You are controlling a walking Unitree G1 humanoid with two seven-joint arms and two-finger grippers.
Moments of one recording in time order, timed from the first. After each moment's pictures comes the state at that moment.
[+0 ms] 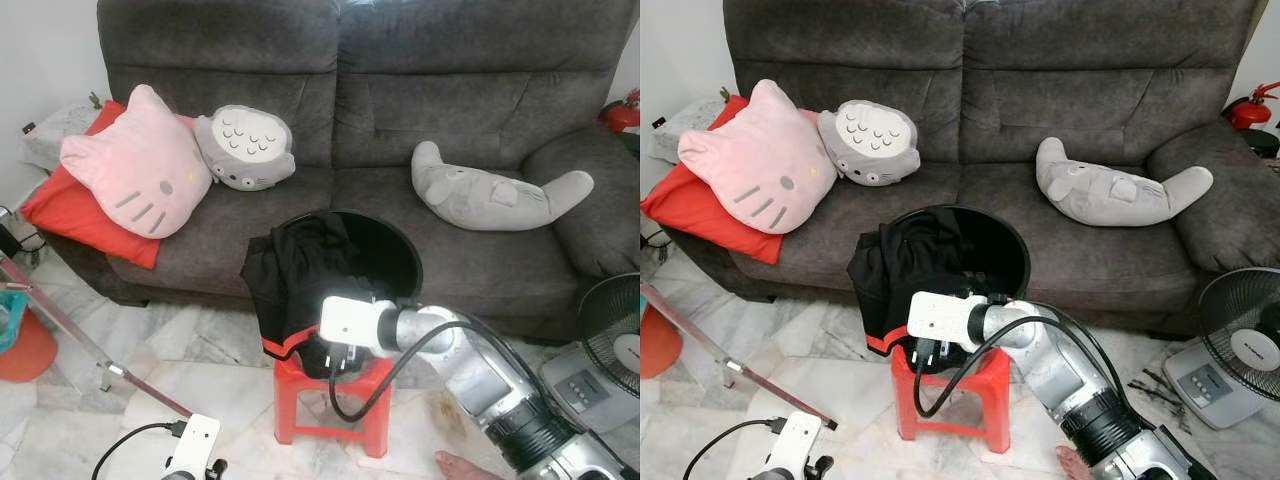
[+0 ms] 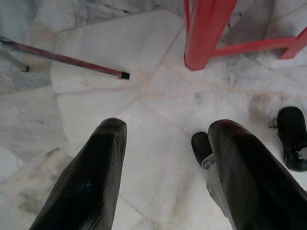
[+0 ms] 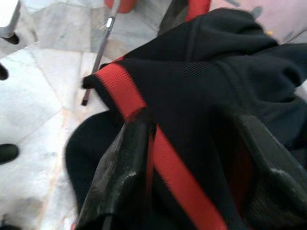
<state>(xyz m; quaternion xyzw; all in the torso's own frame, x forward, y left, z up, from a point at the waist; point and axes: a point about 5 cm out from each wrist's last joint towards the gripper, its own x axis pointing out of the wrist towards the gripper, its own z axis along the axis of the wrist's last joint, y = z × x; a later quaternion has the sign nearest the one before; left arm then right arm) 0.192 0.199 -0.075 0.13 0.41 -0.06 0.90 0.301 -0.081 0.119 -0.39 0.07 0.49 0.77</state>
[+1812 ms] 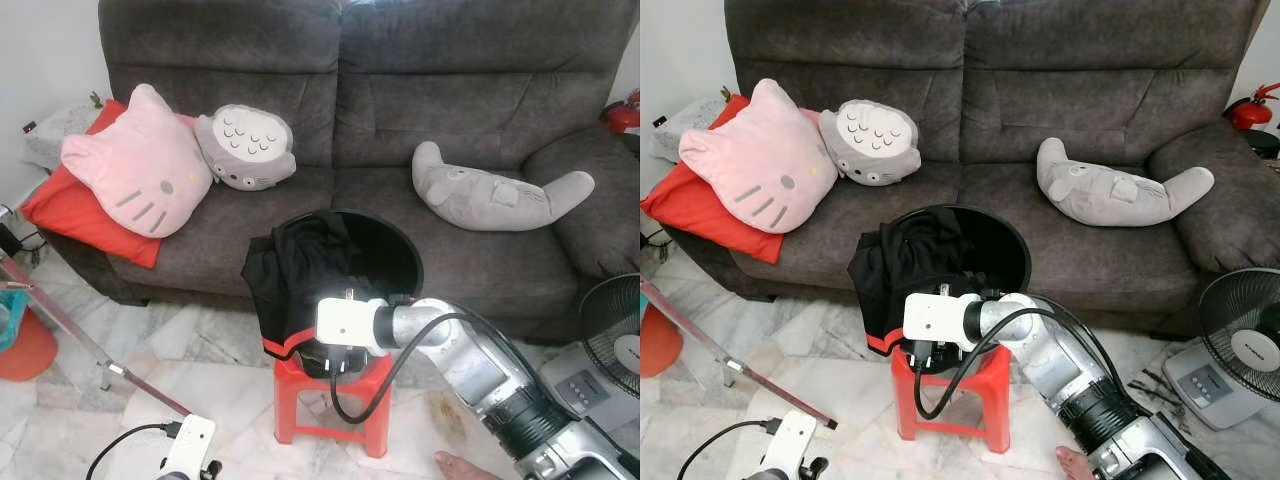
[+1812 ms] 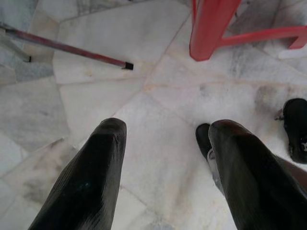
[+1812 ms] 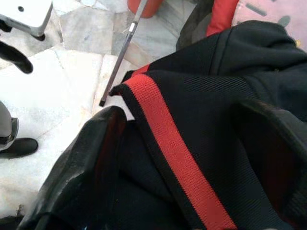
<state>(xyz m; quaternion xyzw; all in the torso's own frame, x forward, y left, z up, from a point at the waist) 0.186 0.209 -0.077 0.13 0.43 -0.05 0.89 0.300 -0.074 0.117 -0.39 0.07 0.56 0.73</state>
